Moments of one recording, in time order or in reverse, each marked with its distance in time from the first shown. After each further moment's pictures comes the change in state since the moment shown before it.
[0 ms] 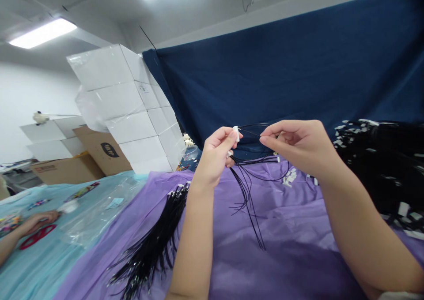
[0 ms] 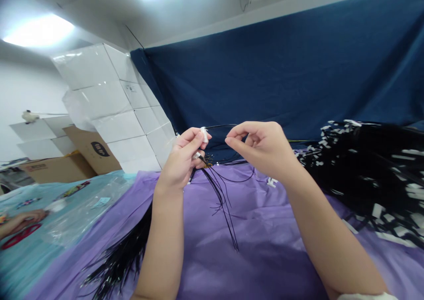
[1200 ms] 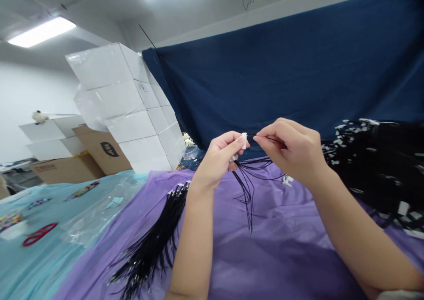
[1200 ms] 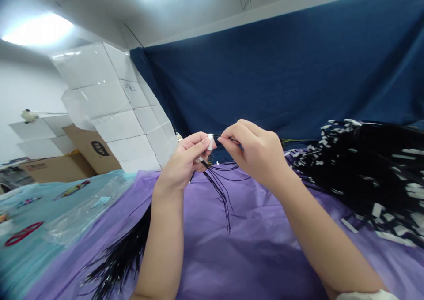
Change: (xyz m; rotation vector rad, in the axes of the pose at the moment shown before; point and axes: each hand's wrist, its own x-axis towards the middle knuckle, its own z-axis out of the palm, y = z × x) left_hand -0.003 0.005 0.004 0.038 -0.131 -0.096; right_hand 0.001 0.016 0.014 -0.438 0.207 -0.692
